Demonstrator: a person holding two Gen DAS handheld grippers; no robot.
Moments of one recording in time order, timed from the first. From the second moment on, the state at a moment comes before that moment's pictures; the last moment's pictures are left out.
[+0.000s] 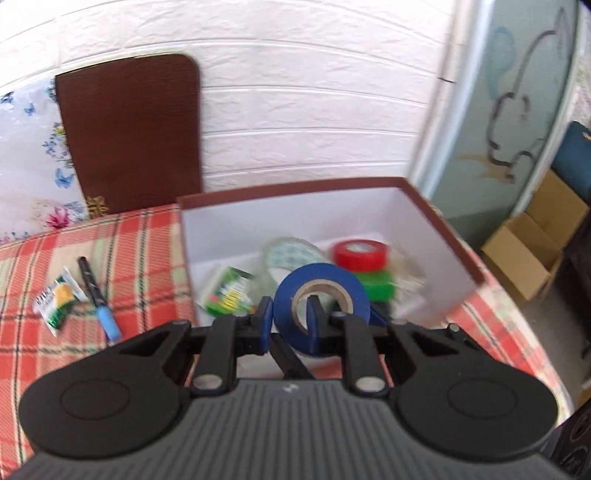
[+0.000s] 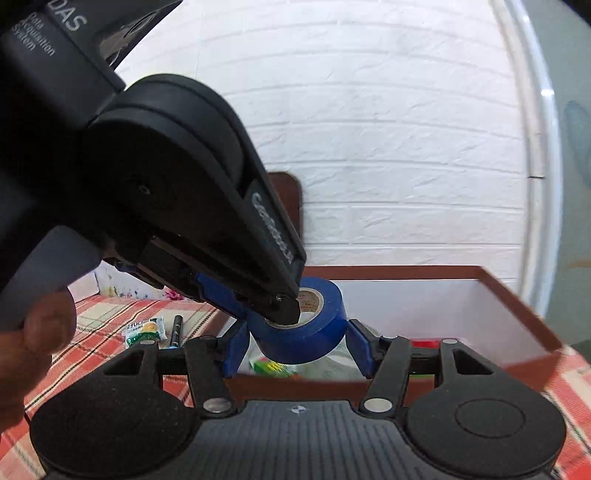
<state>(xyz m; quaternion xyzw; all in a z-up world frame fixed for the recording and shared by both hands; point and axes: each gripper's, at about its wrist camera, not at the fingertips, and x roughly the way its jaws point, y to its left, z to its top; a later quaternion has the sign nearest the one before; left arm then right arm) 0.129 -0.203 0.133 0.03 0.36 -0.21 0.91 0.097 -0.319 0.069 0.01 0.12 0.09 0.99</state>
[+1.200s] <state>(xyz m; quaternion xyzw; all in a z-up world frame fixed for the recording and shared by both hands) 0.060 -0.056 0.026 0.06 0.40 -0.06 0.91 0.034 -0.247 0.001 -0.02 0.29 0.14 0.95</state>
